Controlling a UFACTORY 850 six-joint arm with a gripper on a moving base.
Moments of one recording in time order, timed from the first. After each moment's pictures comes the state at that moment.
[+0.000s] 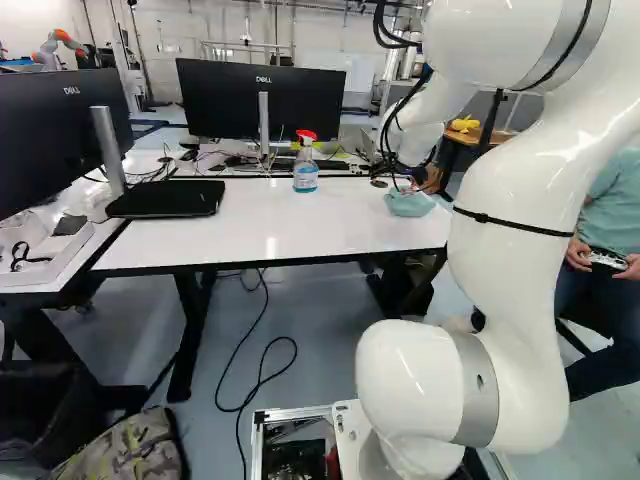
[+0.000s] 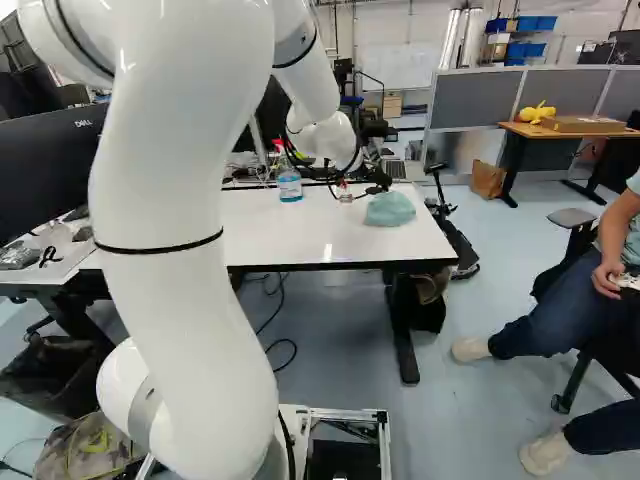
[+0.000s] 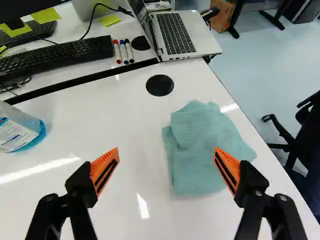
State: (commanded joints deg) arm -17.3 -16.2 -59.8 -0.3 3.6 0.0
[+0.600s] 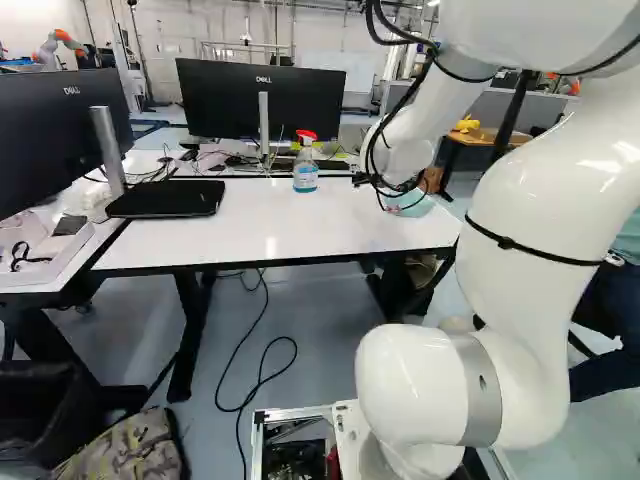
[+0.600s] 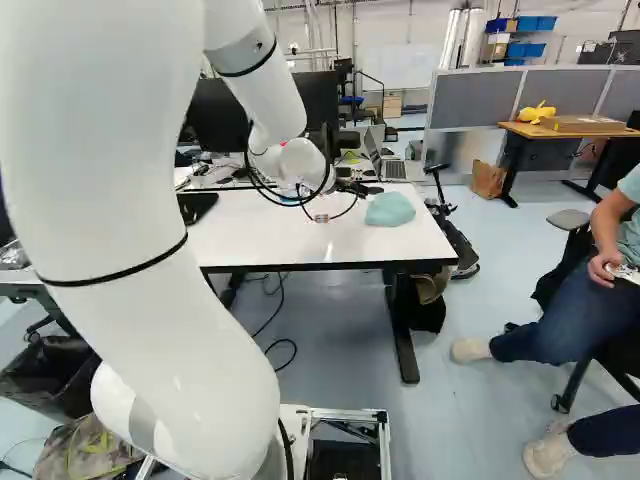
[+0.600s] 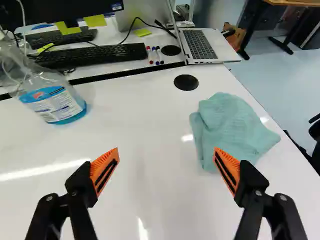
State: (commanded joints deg) arm -11.5 -5.5 -41.5 -0.2 19.1 0.0
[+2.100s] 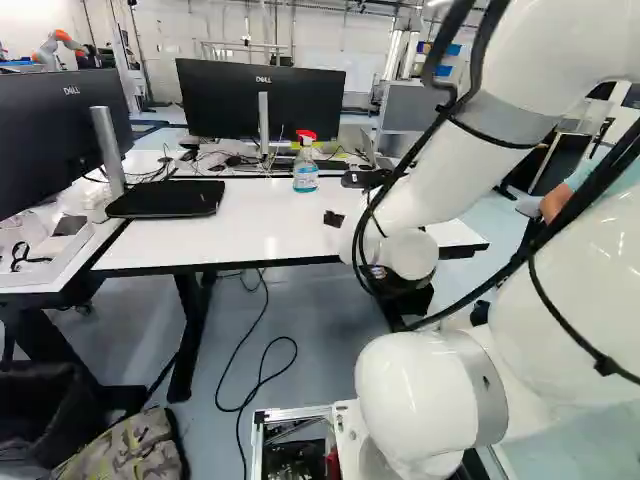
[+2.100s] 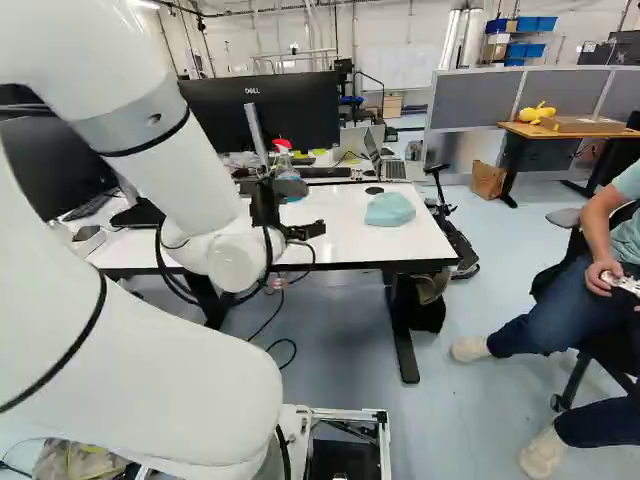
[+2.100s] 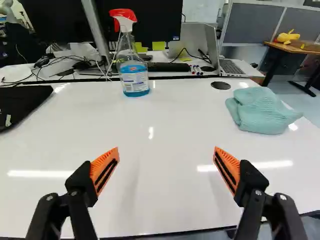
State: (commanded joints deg) arm -1.0 14.1 -8.2 0.0 47.3 0.0
